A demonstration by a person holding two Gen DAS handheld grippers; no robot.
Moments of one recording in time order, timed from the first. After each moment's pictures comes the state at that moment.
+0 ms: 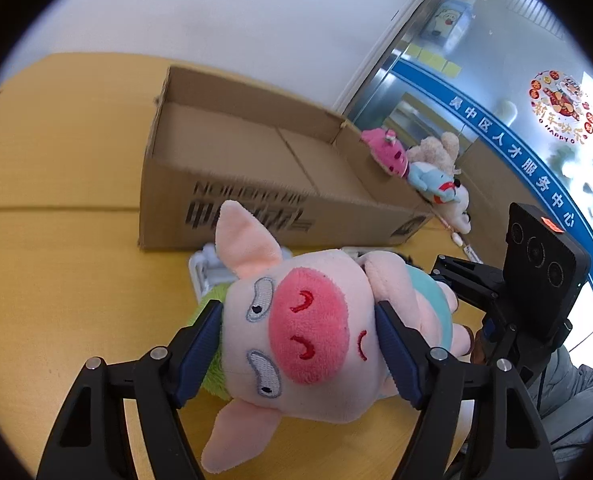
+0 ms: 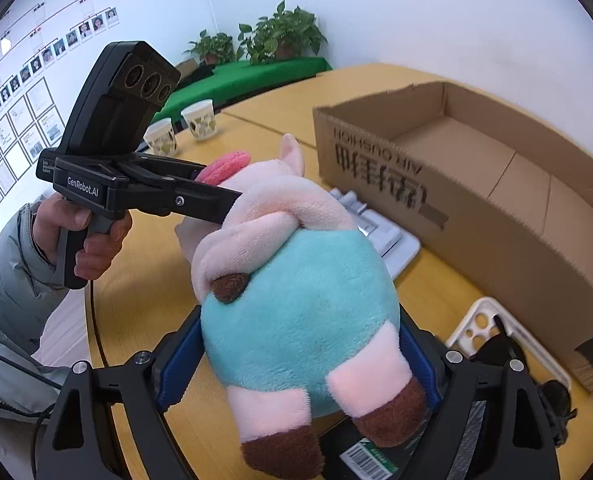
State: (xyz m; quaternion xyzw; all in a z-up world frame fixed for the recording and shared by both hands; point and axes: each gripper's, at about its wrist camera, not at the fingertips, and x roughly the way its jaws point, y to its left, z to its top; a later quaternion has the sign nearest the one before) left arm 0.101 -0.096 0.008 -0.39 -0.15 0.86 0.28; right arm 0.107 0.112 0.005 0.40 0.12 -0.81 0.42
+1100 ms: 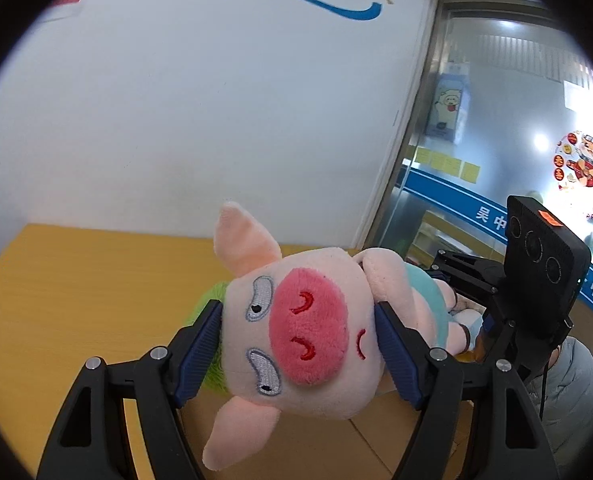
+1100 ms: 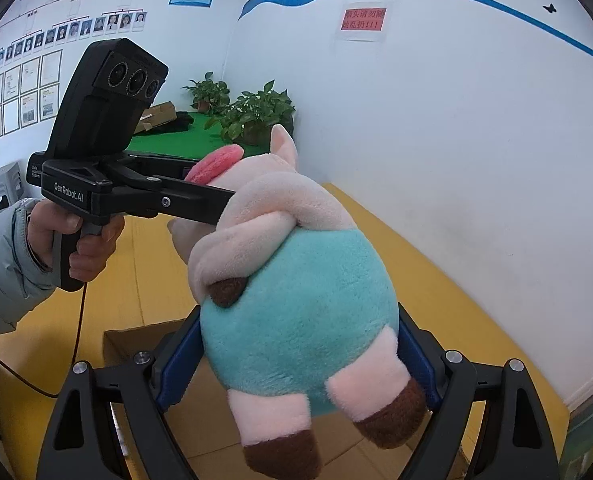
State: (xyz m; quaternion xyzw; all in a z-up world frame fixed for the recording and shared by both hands) left arm -0.122 -0.089 0.153 -0.22 -0.11 0.94 0.25; right arm -0.140 0.128 0.199 0.22 0.24 -0.85 0.41
